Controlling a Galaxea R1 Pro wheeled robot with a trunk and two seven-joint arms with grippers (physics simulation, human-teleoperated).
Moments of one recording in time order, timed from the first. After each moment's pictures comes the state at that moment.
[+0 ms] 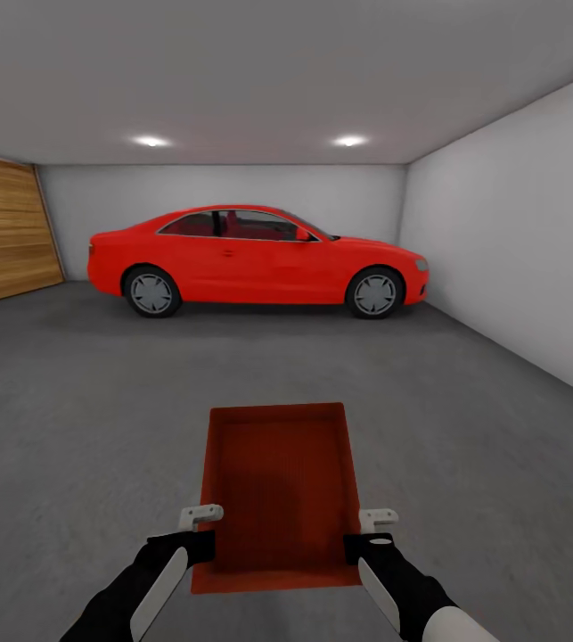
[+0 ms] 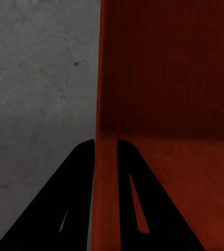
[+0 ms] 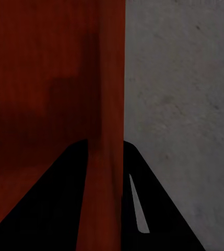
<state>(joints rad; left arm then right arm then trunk) -0.41 0.05 -0.34 -0.89 0.54 0.54 0.31 -0.55 0.08 0.33 -0.46 -0.29 0.28 -0.29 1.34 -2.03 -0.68</state>
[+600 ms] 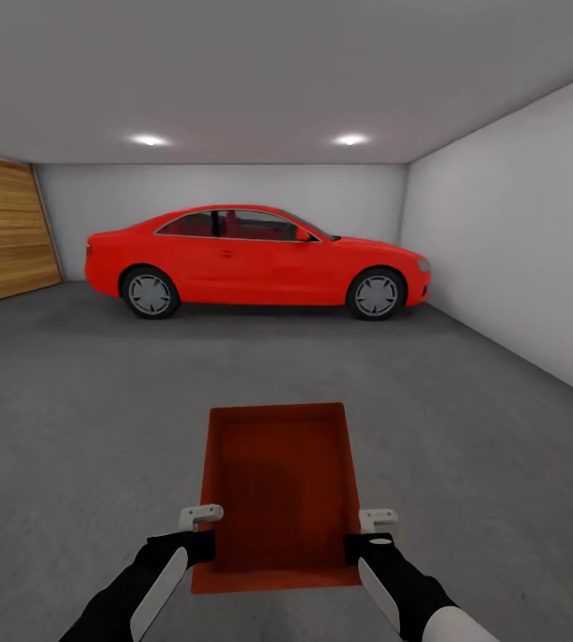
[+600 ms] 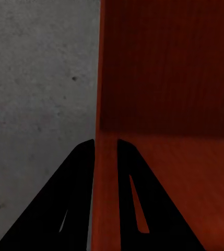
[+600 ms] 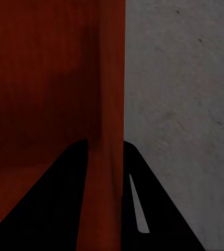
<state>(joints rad) -0.41 0.05 -0.34 -0.89 0.54 0.54 0.31 -0.55 0.08 0.33 -0.46 -0.29 0.28 -0.29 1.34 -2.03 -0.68</state>
